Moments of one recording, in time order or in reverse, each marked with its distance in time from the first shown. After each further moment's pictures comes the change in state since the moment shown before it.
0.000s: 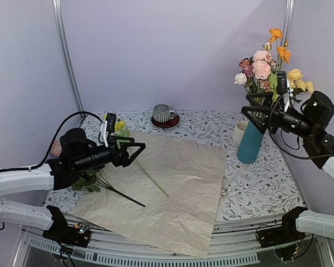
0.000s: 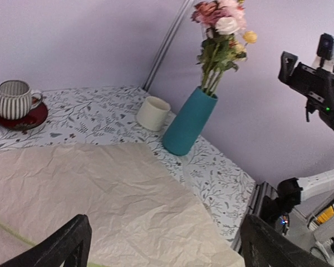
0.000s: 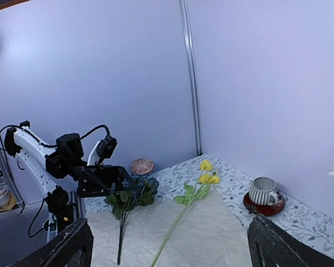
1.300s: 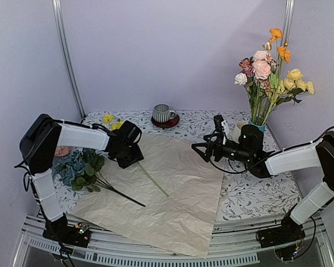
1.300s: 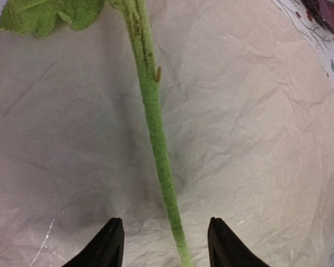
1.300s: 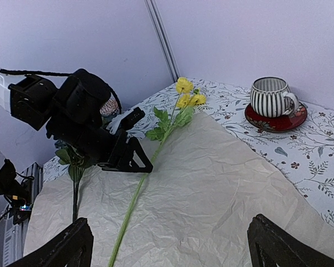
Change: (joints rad) left arm 0.136 0.835 0.620 -0.814 -0.407 -0.568; right arm 0.282 0.690 -0.257 0.635 0.338 0.025
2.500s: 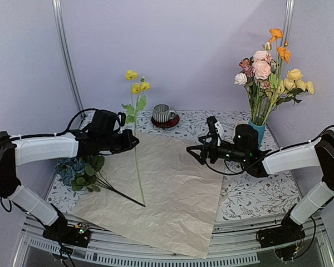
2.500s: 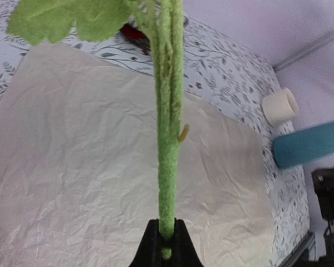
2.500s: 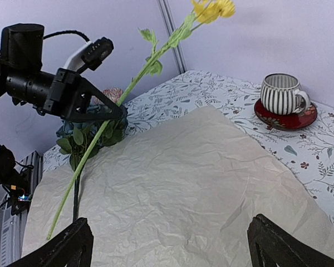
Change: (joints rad) left arm 0.008 -0.377 -0.170 0.232 0.156 0.294; right arm 0.040 0.017 0.023 -0.028 0.018 -0.045
